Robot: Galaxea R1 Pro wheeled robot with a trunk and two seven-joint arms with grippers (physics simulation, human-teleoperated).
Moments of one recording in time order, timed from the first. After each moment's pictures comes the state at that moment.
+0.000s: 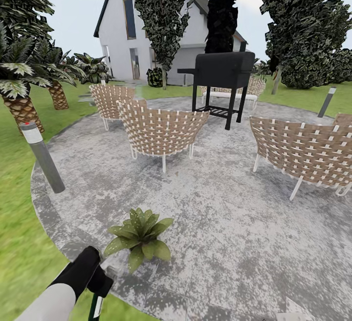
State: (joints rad) left arm -0.62 0.04 0.23 -0.50 -0.89 0.79 -0.70; right arm -0.35 -0.12 -0.48 -0.08 0.58 -0.42 -0.19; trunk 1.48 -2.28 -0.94
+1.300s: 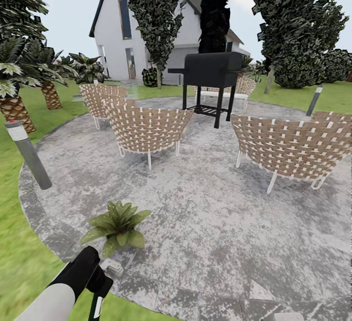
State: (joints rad) left arm -0.62 0.05 0.23 -0.50 -0.89 0.78 -0.71; right arm -0.35 -0.11 -0.48 -0.08 0.58 -0.42 -0.18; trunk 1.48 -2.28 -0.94
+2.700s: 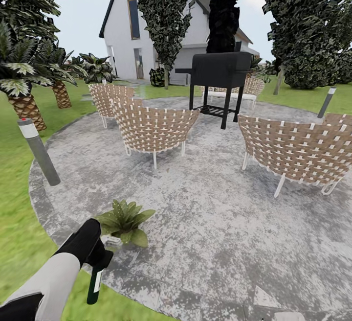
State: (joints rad) left arm -0.78 0.06 0.22 -0.50 -0.89 1.02 -0.71; right arm -0.35 -0.12 -0.48 -0.09 0.58 -0.42 -0.18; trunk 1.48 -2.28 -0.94
